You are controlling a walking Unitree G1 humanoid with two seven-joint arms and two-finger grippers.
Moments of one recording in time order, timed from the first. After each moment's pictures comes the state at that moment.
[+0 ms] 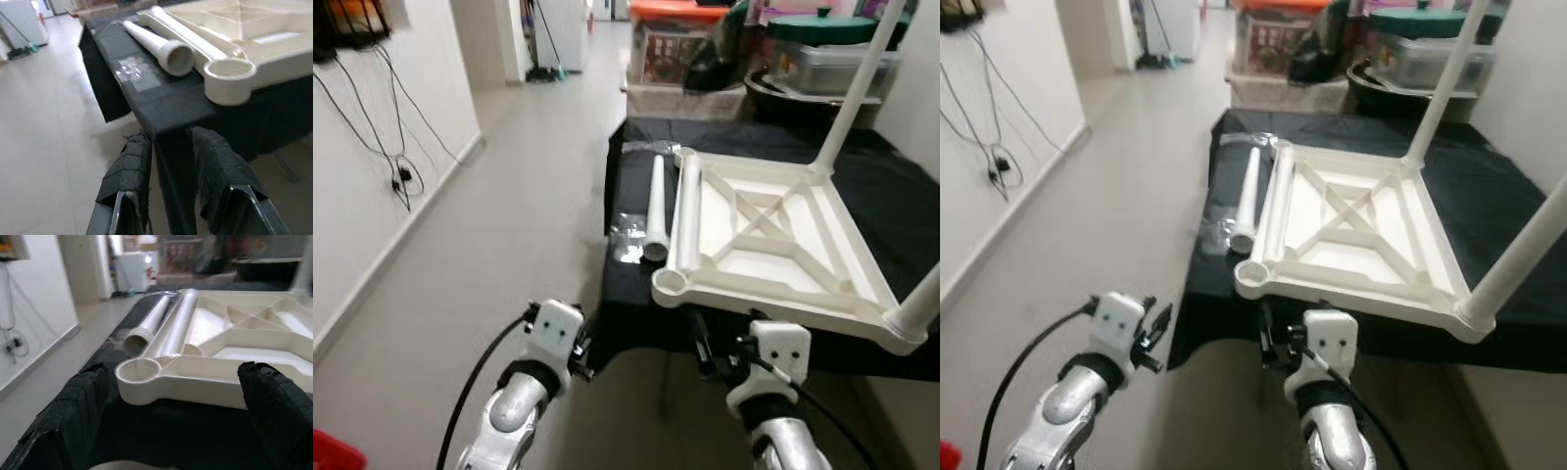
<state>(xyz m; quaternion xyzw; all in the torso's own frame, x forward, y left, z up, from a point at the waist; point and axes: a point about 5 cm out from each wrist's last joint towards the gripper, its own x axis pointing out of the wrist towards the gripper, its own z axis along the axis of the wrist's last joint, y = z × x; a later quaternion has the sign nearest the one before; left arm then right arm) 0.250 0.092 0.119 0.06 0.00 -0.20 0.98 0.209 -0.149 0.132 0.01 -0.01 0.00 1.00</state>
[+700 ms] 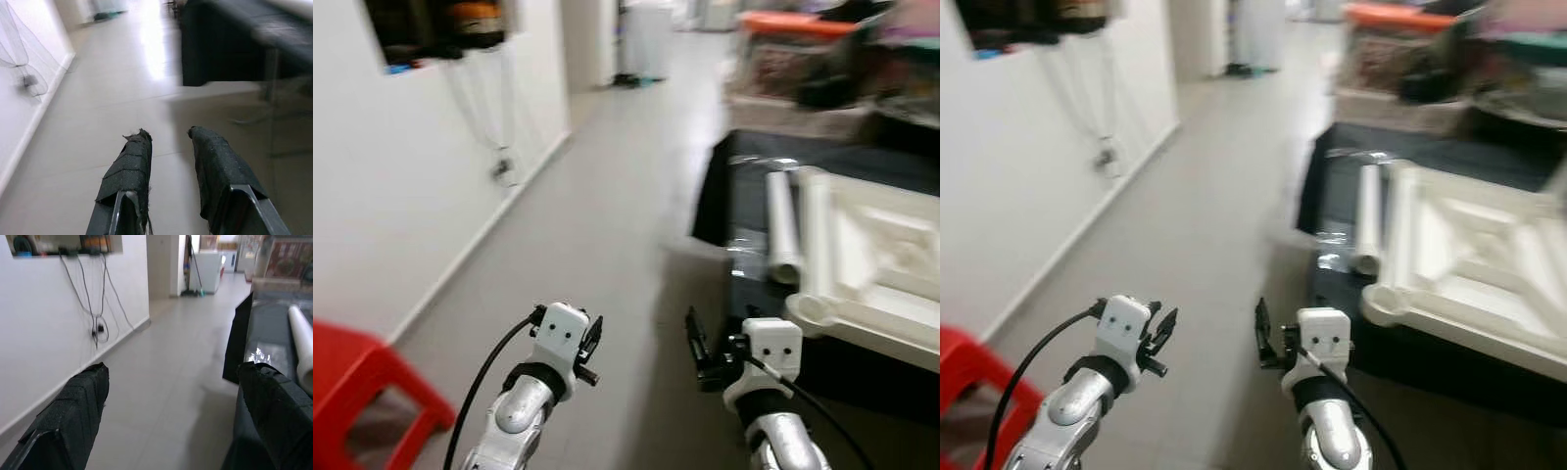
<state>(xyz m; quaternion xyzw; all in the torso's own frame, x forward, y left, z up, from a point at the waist) 0.253 0.104 0.116 0.06 0.02 -0.16 0.99 0.222 -0.135 0.140 0.00 -0.03 0.03 1.00</state>
